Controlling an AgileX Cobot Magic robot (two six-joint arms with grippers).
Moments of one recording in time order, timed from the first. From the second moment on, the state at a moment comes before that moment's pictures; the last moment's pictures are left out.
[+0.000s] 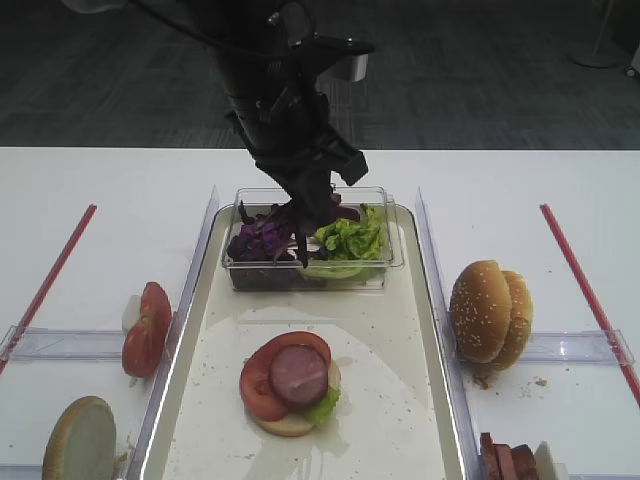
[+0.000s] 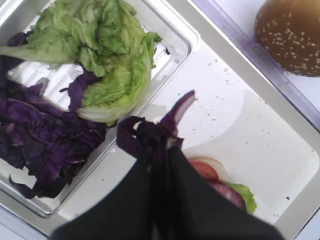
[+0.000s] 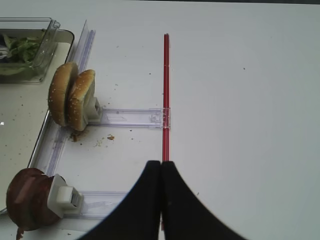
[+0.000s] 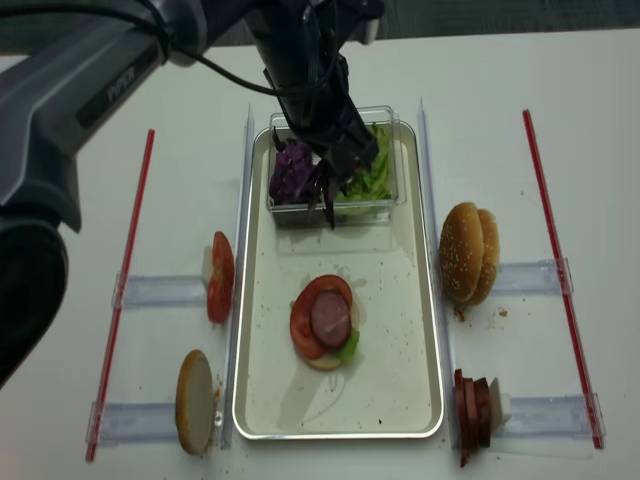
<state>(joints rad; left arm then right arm) -0.55 2.00 -1.83 -0.22 1.23 0.28 -0.06 -0.02 -0.48 0.10 1.14 -0.09</state>
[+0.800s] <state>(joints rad) -0.60 1.91 -1.75 -0.22 1.23 0.25 -0.06 -0.02 -0.48 0.10 1.14 -0.09</state>
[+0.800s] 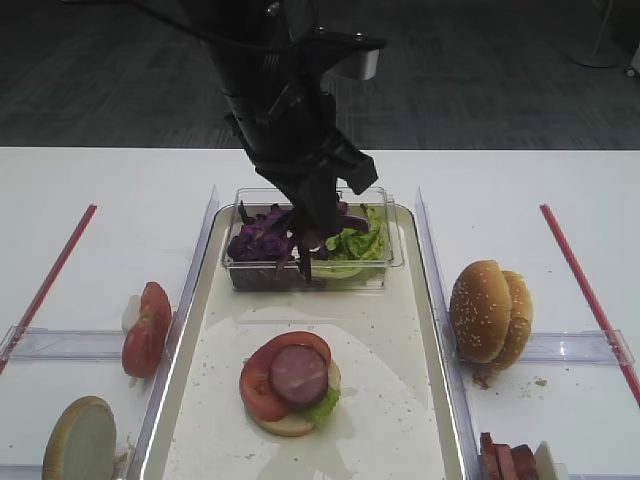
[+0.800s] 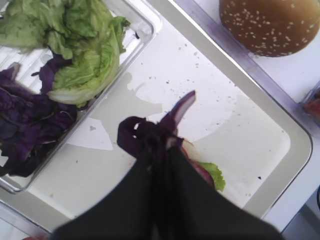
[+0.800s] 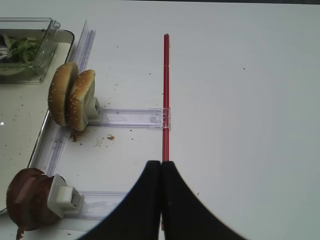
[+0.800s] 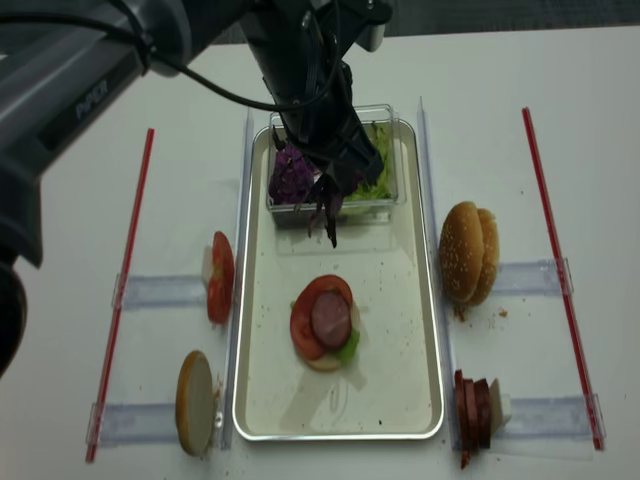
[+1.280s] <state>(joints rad) -0.64 1.82 -1.58 -0.22 1.23 0.23 -0.06 -0.02 -0.48 0.10 1.14 -0.09</state>
